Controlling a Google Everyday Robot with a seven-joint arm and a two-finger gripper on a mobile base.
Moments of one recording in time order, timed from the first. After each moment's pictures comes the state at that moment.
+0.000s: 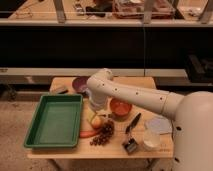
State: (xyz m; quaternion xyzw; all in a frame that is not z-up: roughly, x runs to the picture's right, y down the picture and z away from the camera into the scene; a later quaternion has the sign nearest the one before) arm -0.050 0.138 0.804 -0.08 -0.36 -0.85 0.37
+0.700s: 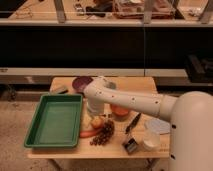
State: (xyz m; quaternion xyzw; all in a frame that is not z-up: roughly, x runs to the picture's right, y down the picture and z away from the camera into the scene) arm -0.066 0.163 0.828 -0.07 -0.35 -0.85 0.38
